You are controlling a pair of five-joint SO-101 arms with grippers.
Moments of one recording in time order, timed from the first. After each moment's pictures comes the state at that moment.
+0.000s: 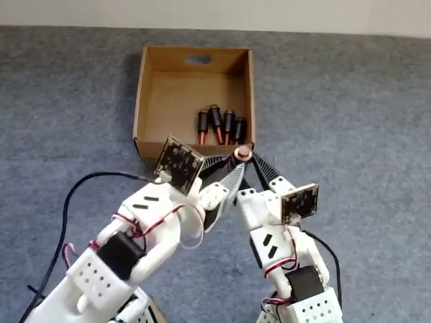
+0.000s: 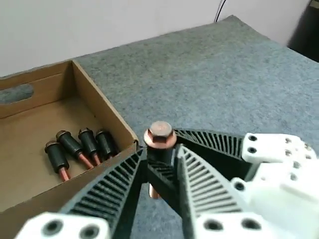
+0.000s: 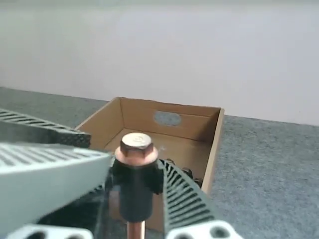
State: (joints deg) left arm 35.9 -68.5 61.1 35.0 7.7; right arm -23.5 -104.1 95.5 17.5 -0.8
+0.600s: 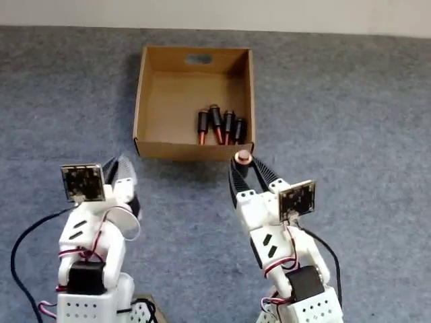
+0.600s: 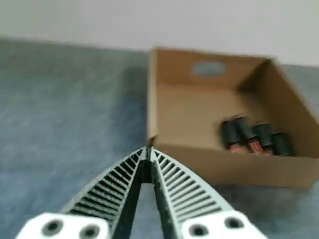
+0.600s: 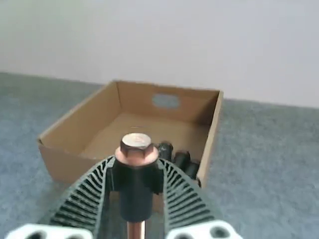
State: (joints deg) left arm -5.5 -103.2 88.3 44.2 7.8; right arm -23.4 -104.1 94.1 23.3 -0.8
